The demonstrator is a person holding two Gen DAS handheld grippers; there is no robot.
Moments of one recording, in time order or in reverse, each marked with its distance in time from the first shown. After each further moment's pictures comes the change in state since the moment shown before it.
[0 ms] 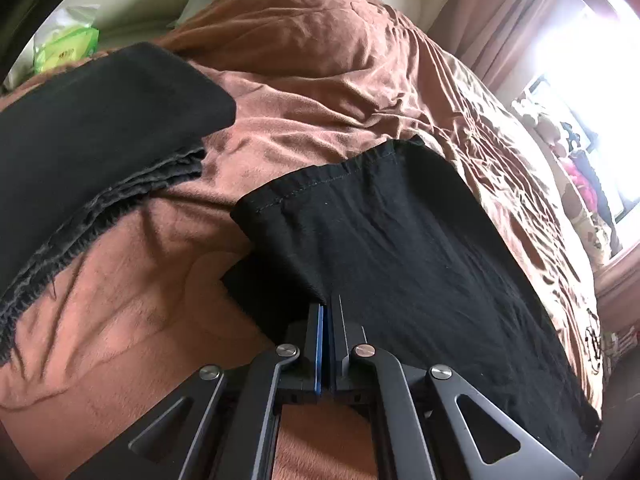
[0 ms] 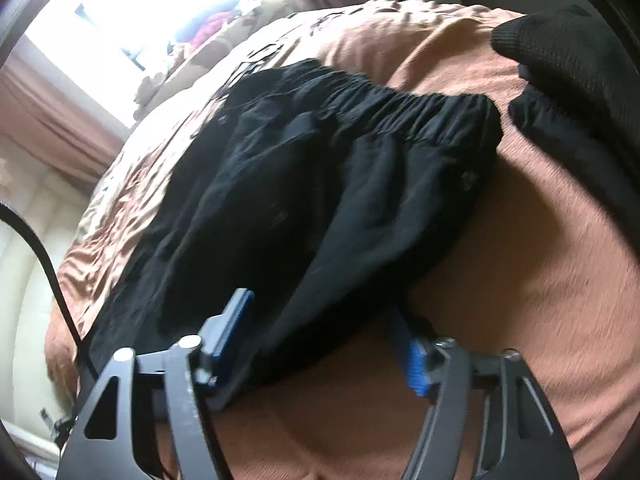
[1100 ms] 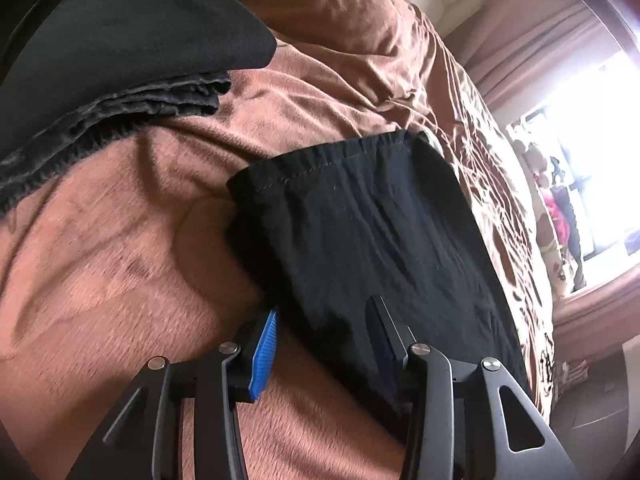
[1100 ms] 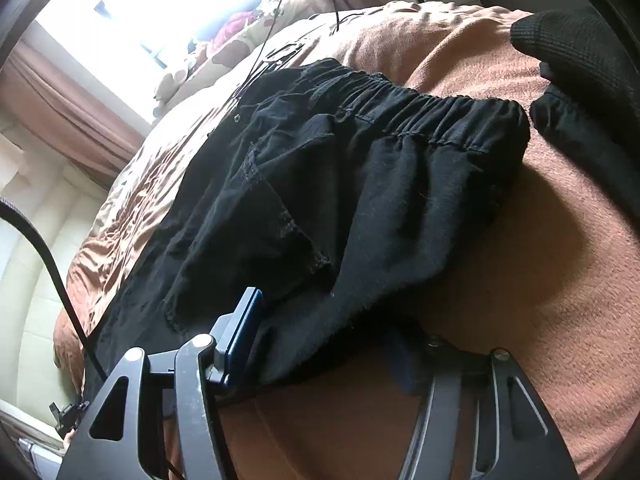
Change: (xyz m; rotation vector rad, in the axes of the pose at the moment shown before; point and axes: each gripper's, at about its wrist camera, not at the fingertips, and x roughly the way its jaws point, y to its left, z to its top) left arm 0.017 0.027 -0.010 -0.178 0.051 -0.152; right arm 0.006 -0.010 -0.008 -0.046 -0.010 0.092
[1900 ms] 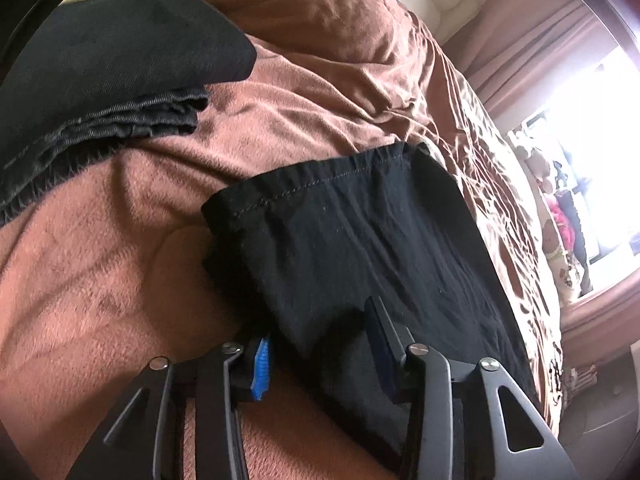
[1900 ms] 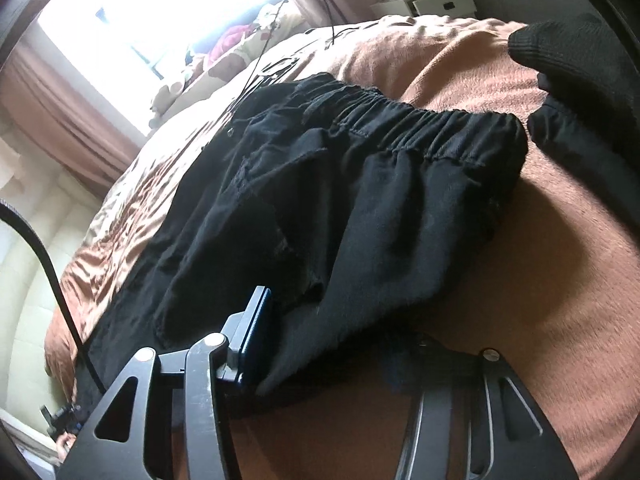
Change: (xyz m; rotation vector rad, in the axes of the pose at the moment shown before) left arm 0.010 -0.009 0.006 0.027 -0.055 0.041; right arm 0.006 0.002 0.000 0.002 -0.063 -0.009
